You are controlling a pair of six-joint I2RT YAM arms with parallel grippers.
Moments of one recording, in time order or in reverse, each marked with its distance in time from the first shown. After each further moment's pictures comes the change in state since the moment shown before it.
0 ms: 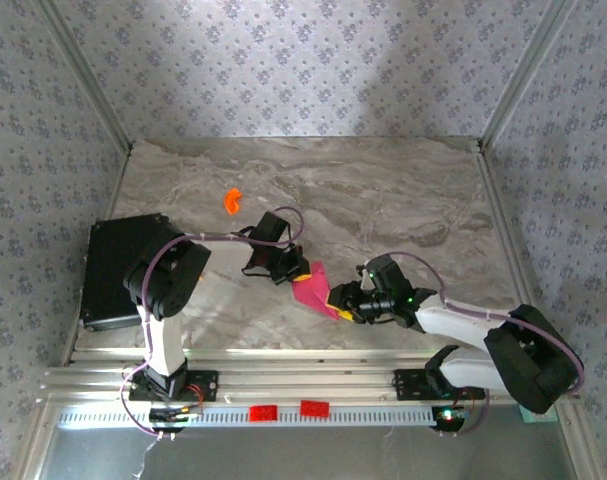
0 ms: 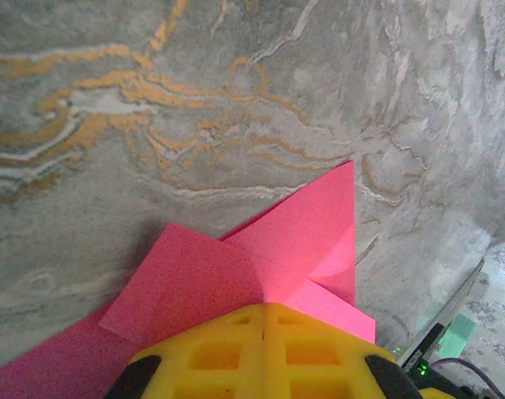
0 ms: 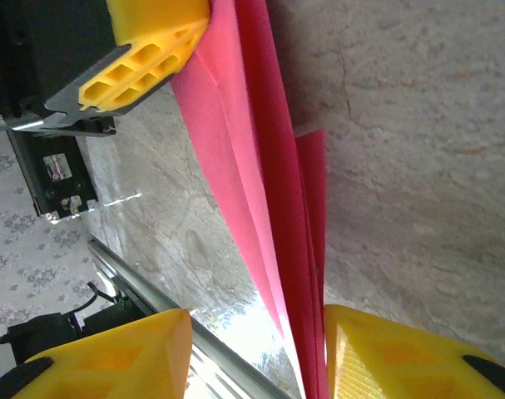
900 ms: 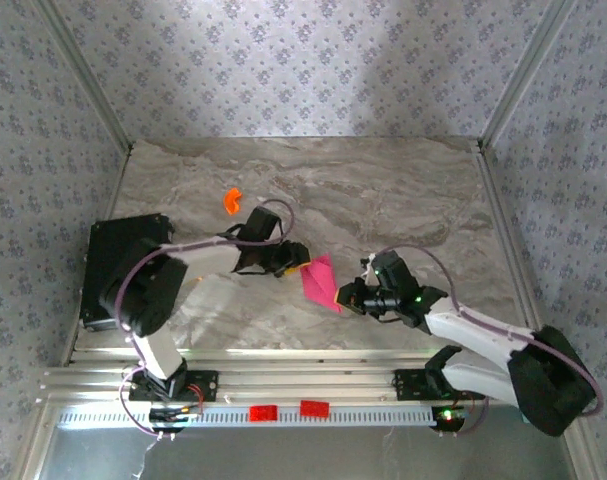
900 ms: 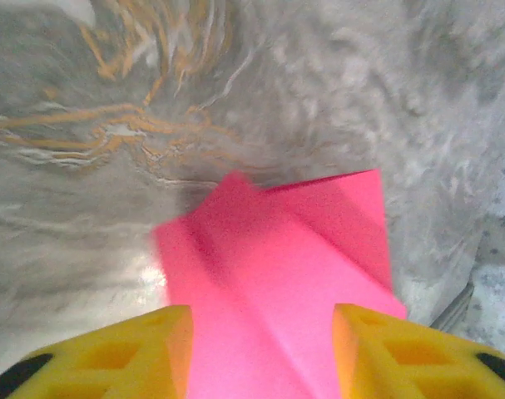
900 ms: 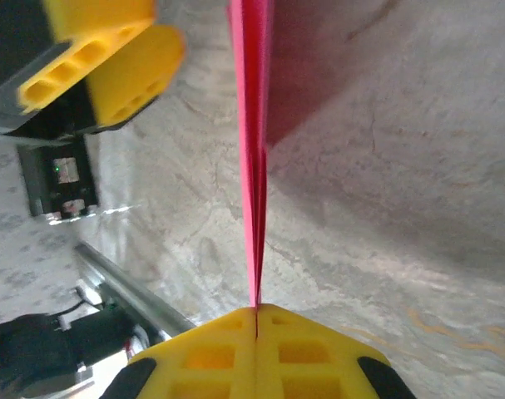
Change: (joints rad) left arm 0.013 -0.237 -0.073 -0.015 -0.147 0.013; right arm 0.014 -0.179 0.090 -0.255 0.133 -0.139
